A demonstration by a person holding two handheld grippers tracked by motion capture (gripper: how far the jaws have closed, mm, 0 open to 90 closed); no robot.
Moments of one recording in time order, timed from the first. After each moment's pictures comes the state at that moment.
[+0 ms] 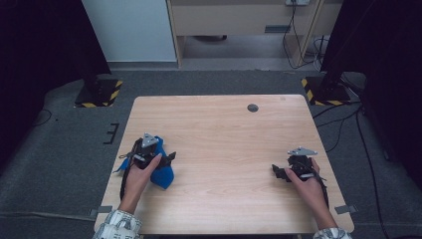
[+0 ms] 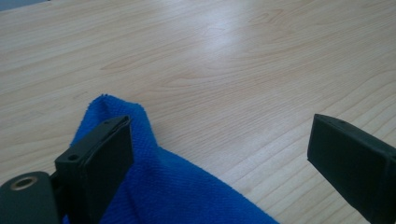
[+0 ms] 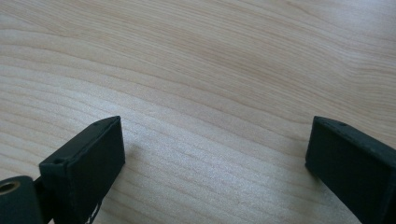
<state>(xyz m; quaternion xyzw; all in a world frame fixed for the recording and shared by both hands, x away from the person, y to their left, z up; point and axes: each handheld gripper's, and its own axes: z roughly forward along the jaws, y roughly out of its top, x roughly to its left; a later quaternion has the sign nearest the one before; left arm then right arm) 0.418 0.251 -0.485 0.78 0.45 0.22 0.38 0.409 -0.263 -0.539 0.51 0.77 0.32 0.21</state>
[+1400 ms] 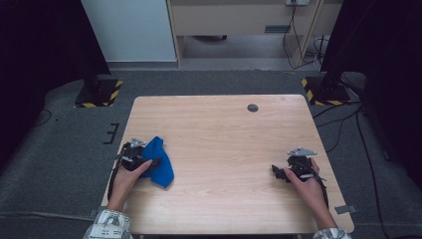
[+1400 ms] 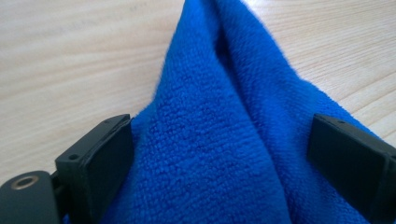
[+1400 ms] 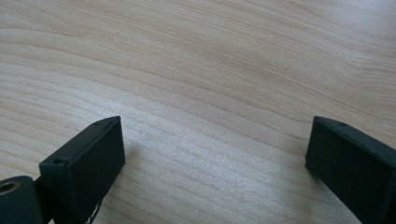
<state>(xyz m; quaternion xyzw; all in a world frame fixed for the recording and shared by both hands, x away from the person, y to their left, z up) 0.430 0.301 -0.525 0.78 0.51 0.19 0.32 0.408 -0.262 -0.539 0.51 0.77 0.32 0.21</state>
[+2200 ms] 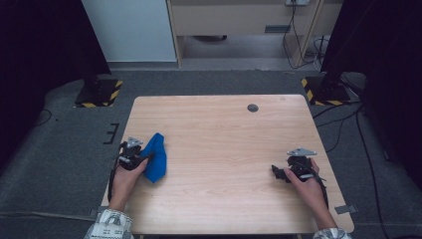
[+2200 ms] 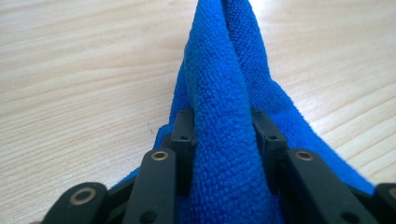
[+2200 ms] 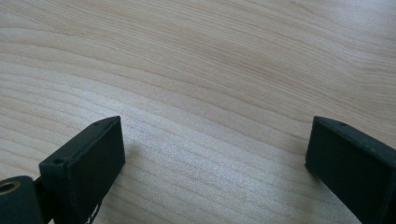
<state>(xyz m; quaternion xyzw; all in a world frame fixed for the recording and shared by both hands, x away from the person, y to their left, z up) 0.423 0.306 -0.510 0.76 0.51 0.21 0.35 0.408 -0.262 -0.539 0.50 0.77 0.32 0.21</state>
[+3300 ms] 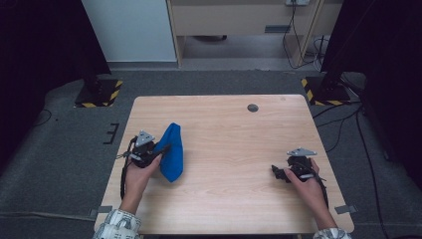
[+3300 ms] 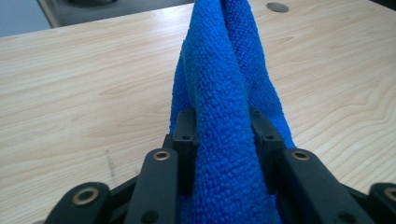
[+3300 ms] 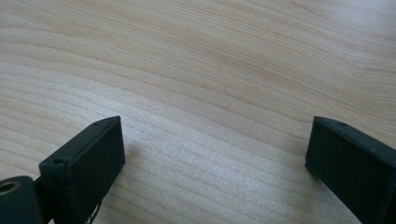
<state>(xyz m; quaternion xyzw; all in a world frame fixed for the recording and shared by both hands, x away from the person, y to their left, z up) 0.408 0.246 -0.464 0.75 0.45 0.22 0.43 0.408 -0.262 -0.539 0.50 0.77 0.32 0.21</state>
